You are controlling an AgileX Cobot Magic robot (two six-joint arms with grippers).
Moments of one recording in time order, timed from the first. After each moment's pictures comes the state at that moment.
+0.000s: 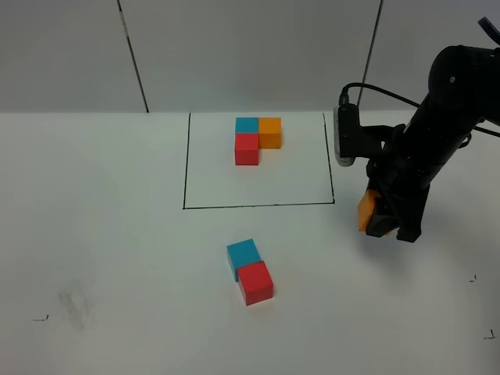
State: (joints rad) left arm 0.04 -0.01 -0.51 0.04 1.08 -0.14; right arm 0.28 1.96 -1.50 0.25 1.10 -1.28
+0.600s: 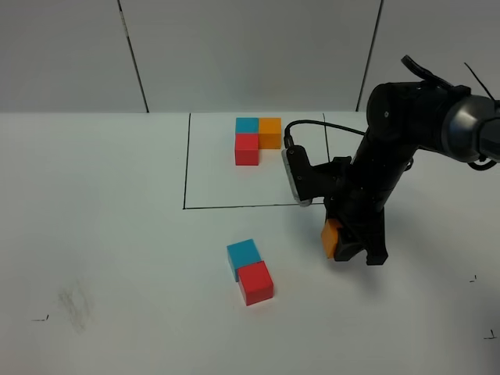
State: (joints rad) left arm 0.04 -0.01 -0.51 0.04 1.08 -0.14; right arm 0.39 2.08 -1.53 0.23 1.05 -1.40
